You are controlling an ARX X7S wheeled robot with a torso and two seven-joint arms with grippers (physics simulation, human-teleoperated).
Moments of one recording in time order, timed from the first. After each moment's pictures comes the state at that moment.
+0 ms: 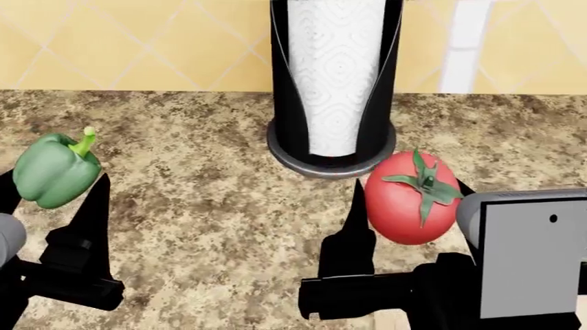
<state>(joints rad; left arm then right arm) -0.61 -0.70 0.38 0.82 -1.17 -0.71 -0.87 0.63 0.63 0.01 -0.85 1.61 1.02 1.05</state>
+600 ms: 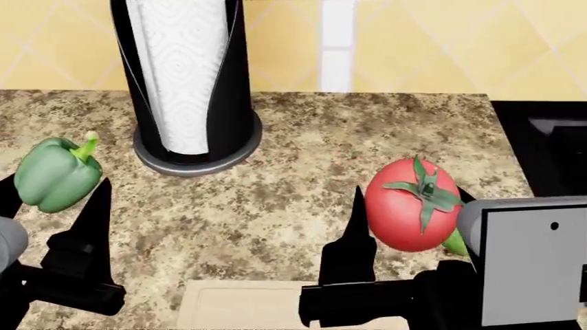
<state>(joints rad) -0.61 -0.70 0.39 0.83 -1.19 -0.71 -0.89 0.61 0.65 0.01 -0.86 1.63 1.00 1.06</state>
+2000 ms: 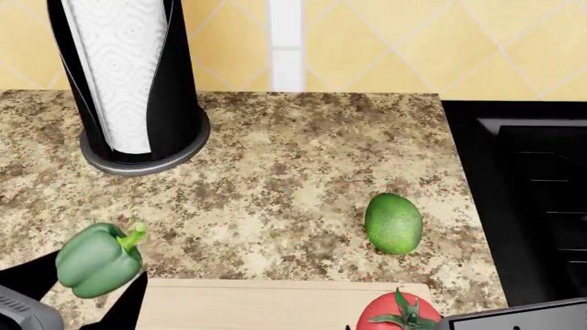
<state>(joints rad) -0.63 -0.78 0.44 0.94 -1.52 -0.79 -1.03 0.41 0.84 0.00 -0.95 1.97 0.95 1.22</state>
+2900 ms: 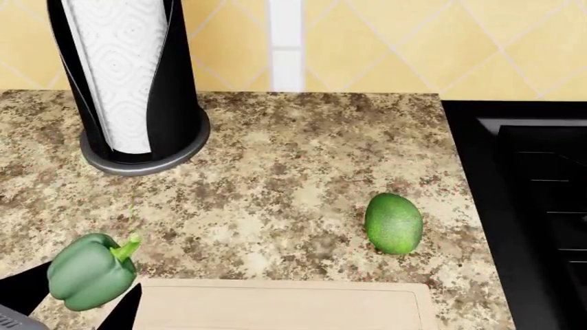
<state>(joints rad) -0.64 -0.81 0.45 0.98 -1.59 -0.78 -1.10 0.16 0.77 0.07 -0.91 1.78 1.00 1.10</state>
